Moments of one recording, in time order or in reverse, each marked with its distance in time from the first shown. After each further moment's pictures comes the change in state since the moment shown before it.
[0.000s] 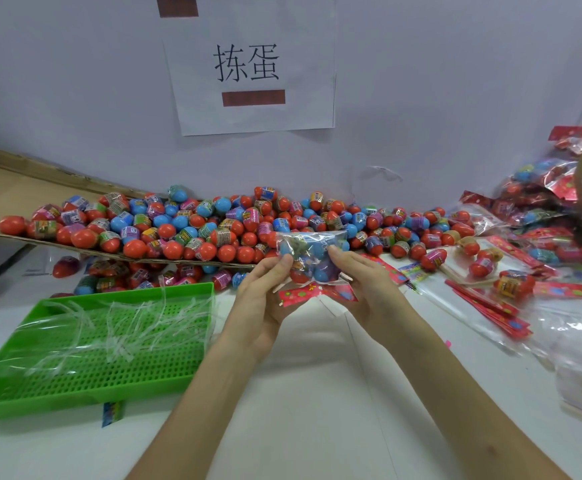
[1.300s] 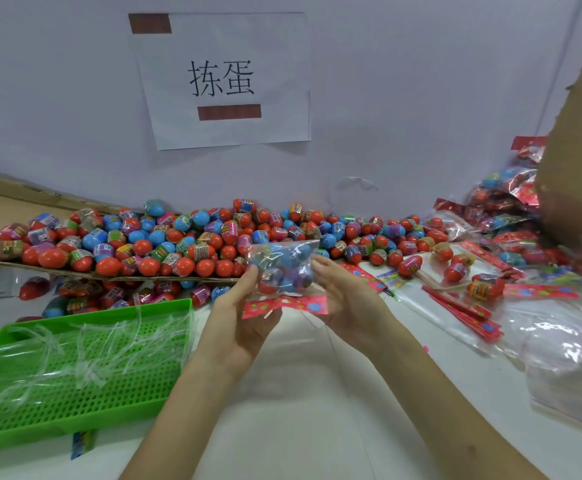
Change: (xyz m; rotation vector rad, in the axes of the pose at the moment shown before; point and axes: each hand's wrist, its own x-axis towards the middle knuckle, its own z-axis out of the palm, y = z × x) left_hand -0.001 0.003 0.001 -0.090 0.060 -0.093; right_hand 0.004 0.003 -0.008 0.181 -0.201 0.060
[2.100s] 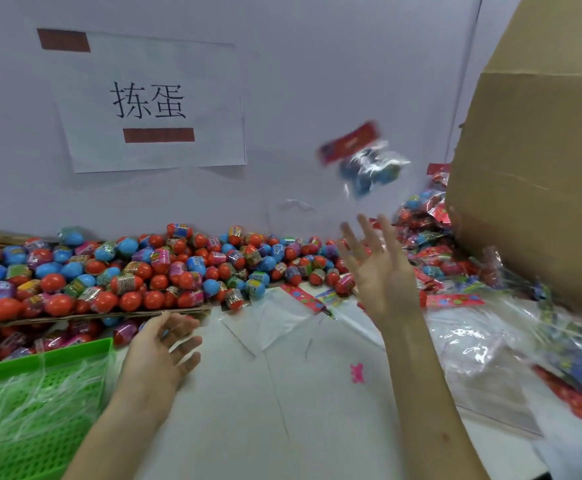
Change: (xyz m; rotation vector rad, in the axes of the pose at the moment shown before) left_hand 0.011 0.000 -0.010 0.250 0.260 0.015; right_hand -0.022 -0.087 -0.092 0.214 0.156 -0.642
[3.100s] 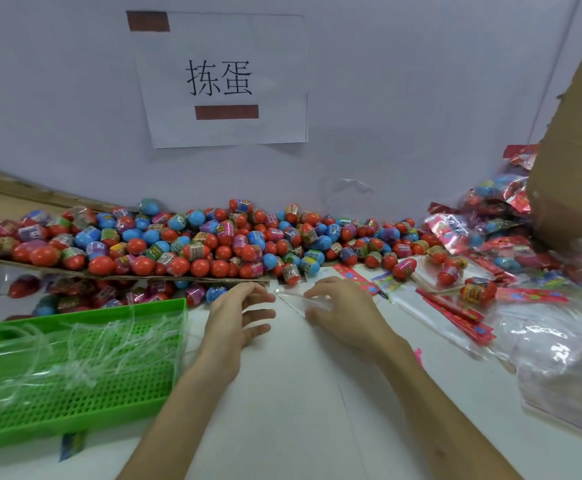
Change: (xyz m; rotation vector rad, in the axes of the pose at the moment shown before) left_hand -0.002 -0.004 0.004 0.184 -0.008 0.060; right_hand -0.037 0.105 0.019 -1.833 -0.452 0.153
